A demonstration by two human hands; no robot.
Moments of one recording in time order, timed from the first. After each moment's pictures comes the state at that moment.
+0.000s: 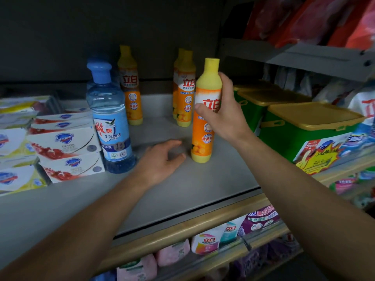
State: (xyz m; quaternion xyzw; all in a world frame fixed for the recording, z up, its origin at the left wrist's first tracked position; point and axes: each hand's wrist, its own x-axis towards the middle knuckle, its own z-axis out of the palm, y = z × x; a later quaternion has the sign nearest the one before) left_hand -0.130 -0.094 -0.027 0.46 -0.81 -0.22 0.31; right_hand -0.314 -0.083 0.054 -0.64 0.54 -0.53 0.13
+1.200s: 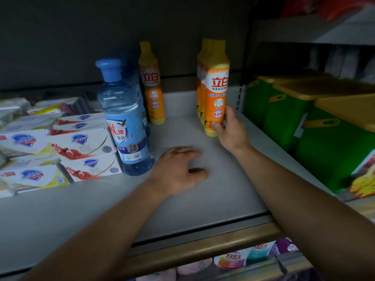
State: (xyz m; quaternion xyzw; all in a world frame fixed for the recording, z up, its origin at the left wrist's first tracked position) left_hand -0.137 -0.104 -0.043 0.52 -0.83 -0.09 0.18; right_hand -0.322 -0.174 -0.035 -0.63 0.62 -0.44 0.16
